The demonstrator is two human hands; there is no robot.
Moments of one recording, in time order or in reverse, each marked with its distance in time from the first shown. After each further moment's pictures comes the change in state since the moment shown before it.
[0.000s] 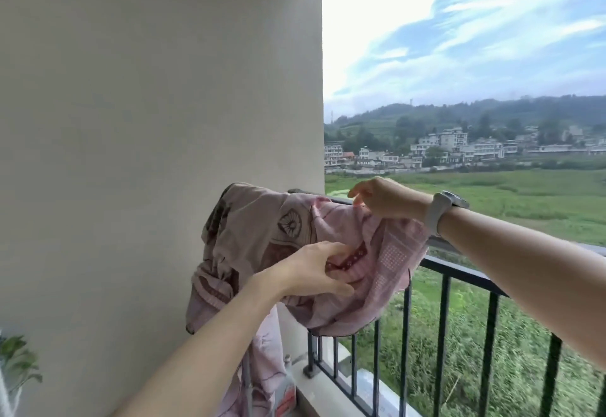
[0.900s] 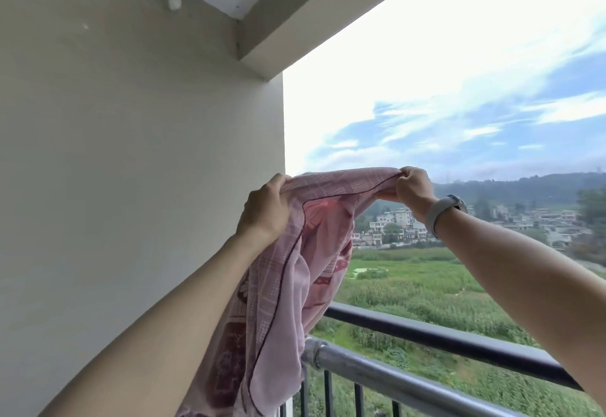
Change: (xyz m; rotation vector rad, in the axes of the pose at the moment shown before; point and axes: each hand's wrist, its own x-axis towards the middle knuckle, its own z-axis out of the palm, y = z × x) left_hand 0.153 0.039 -0.168 0.066 0.872 0.151; right_hand 0.119 0.114 -0.133 0.897 0.771 0.299
